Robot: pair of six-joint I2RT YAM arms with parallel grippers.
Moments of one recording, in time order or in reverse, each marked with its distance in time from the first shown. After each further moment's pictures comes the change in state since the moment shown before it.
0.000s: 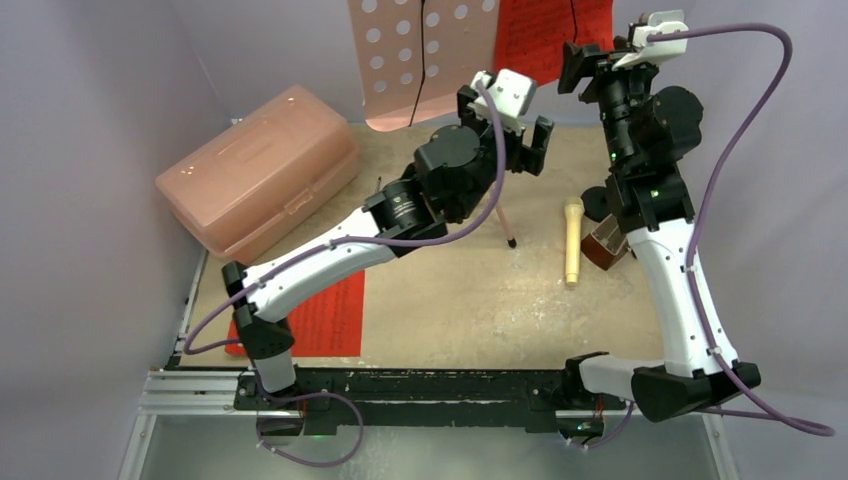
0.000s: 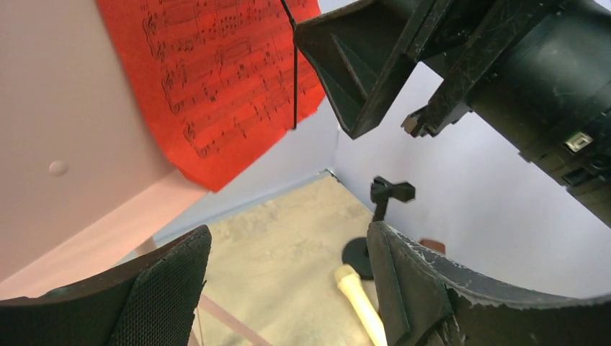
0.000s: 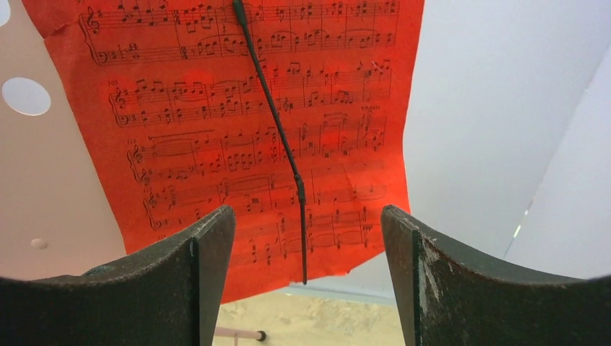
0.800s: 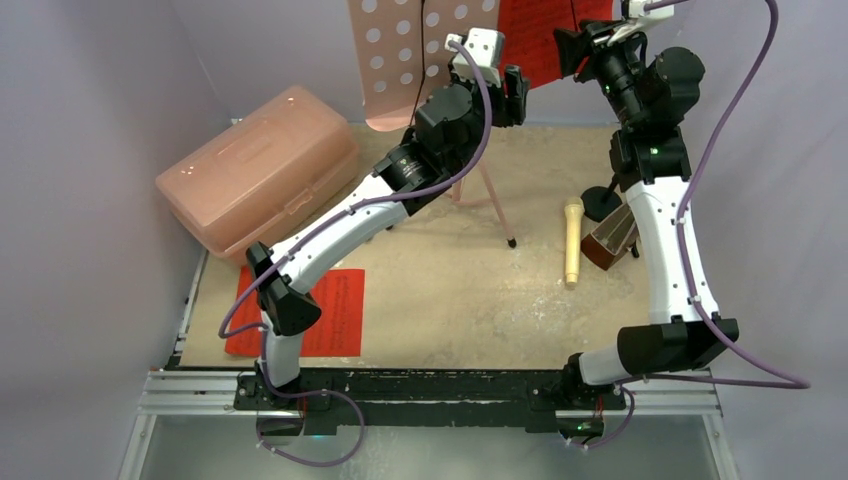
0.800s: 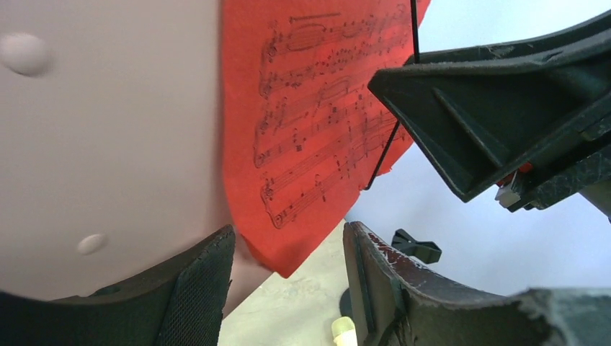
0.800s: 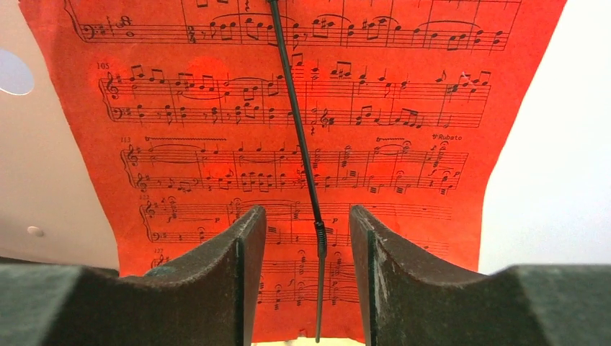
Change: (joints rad) left arm 0.196 0.190 0.167 0.061 0.065 -0.163; right arm -0.174 0.216 0.172 0.001 -0.440 0.097
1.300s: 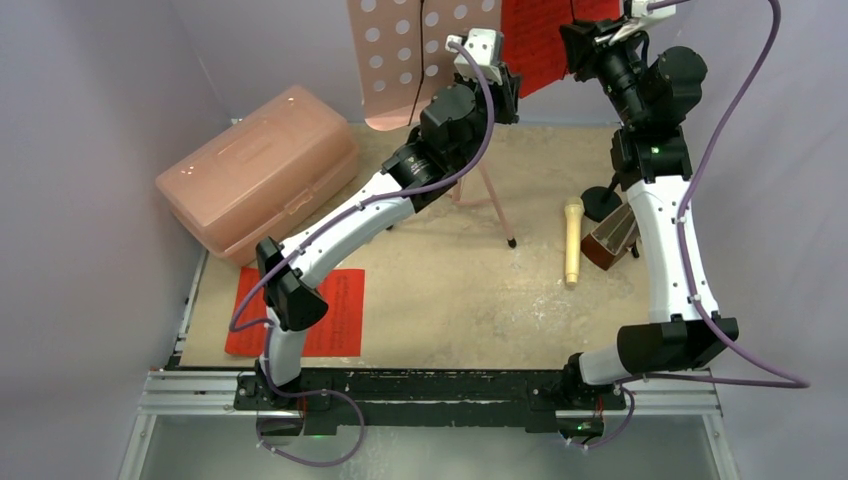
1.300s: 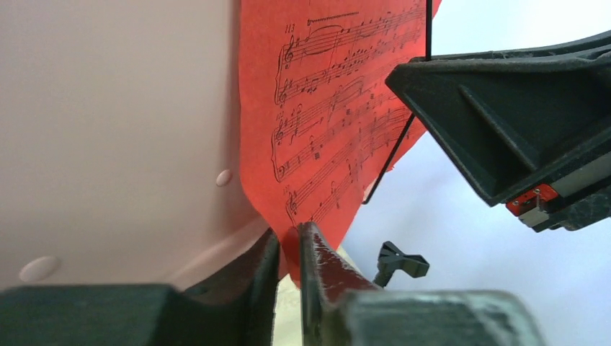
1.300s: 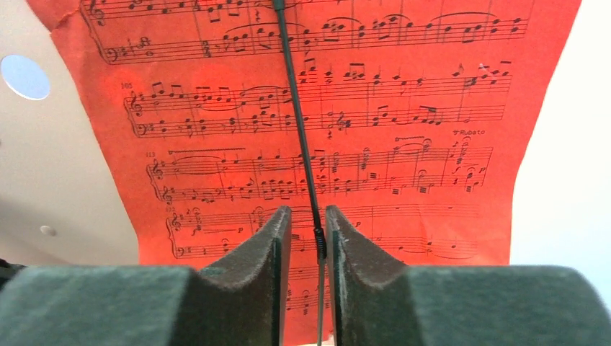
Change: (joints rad) left arm 0.014 0.056 0.011 0.066 0.037 -0.064; right arm 0.000 0.006 0.004 0.017 -0.039 0.018
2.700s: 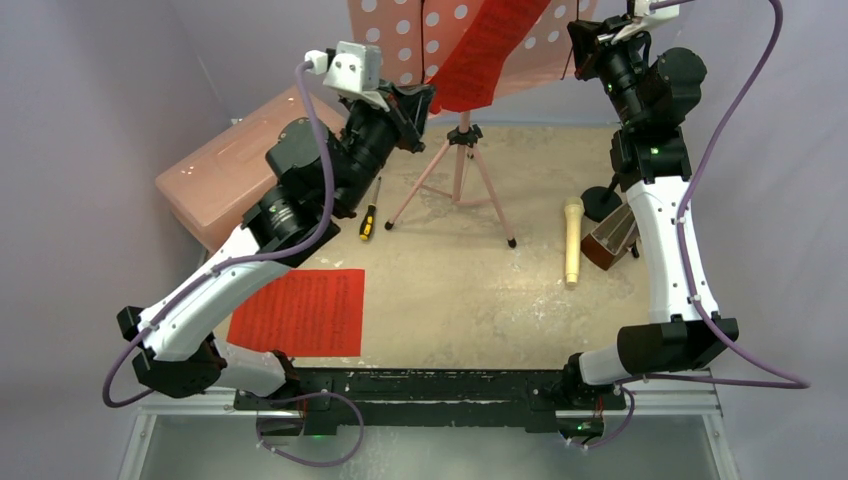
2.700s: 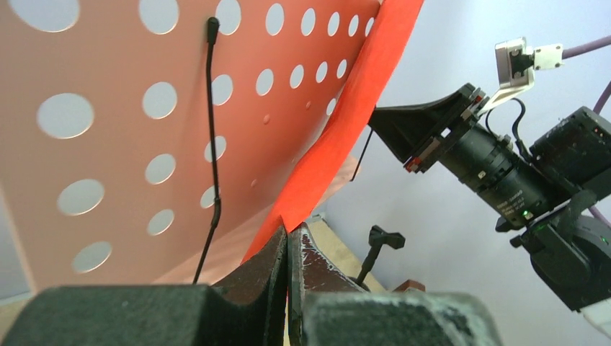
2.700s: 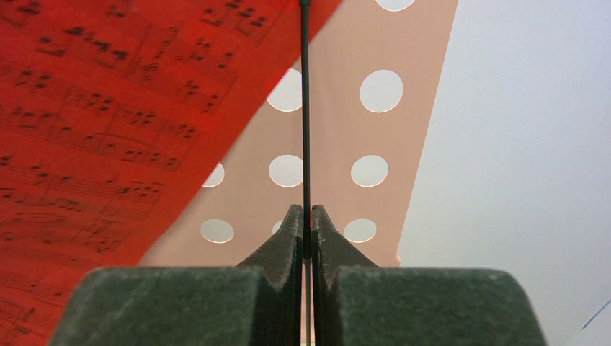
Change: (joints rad) left arm -0.043 -0.599 -0.413 -0.076 -0.009 0.083; right arm -0.006 -0.004 -0.010 0.008 0.057 0.002
